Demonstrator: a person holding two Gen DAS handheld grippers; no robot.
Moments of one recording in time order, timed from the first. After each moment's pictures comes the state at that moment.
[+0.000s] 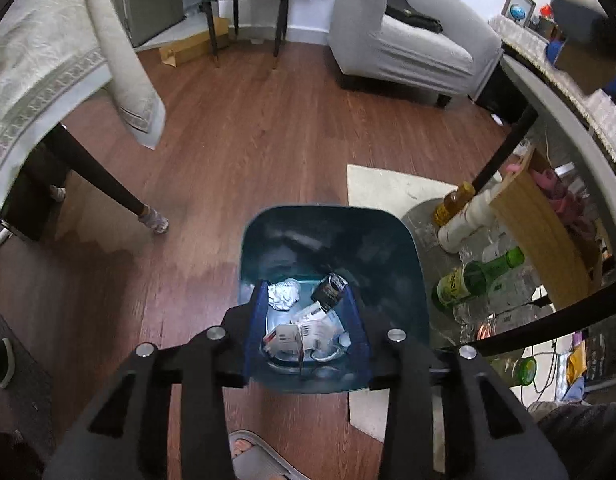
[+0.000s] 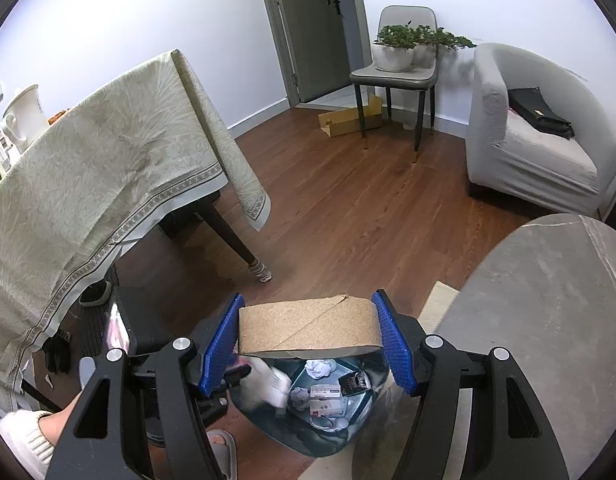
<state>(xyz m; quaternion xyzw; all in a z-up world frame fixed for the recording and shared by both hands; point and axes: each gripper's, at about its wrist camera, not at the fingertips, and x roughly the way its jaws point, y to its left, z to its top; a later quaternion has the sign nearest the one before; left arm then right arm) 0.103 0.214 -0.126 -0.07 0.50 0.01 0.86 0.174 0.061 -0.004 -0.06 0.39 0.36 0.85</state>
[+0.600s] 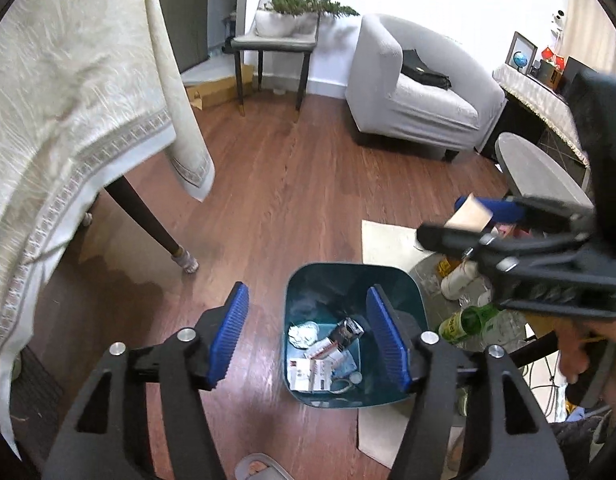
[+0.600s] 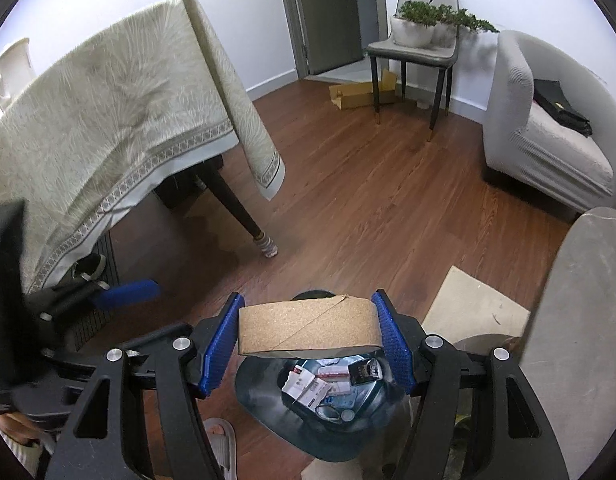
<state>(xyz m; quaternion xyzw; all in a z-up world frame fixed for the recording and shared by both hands) 0.072 0.253 -0.056 -0.08 0.42 0.04 0.90 0.172 0.114 -0.049 -0.10 0.43 0.36 0.82</state>
